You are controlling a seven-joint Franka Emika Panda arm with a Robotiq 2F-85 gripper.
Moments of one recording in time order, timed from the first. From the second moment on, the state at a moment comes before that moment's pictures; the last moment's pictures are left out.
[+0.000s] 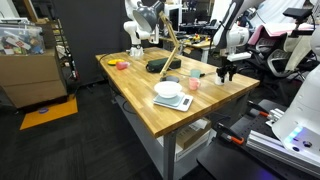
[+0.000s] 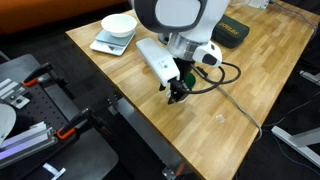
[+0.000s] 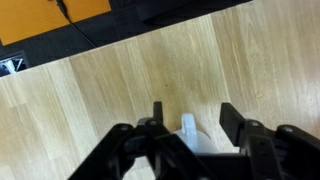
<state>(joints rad) -0.31 0.46 -0.21 -2.26 0.00 2.53 -0.19</state>
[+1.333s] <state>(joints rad) -0.32 0.41 -0.19 -2.29 0.00 2.54 -0.22</state>
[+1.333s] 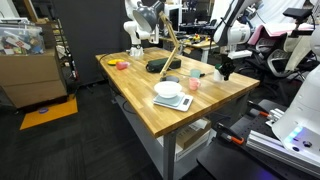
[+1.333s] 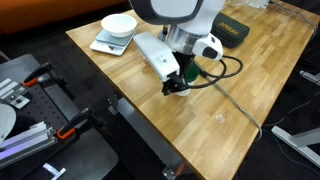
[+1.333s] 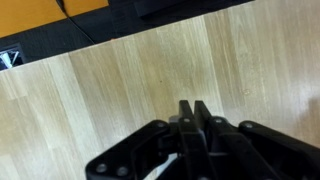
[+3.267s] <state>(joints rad) -0.18 -0.13 -0.17 -2.72 -0.53 2.46 -0.24</state>
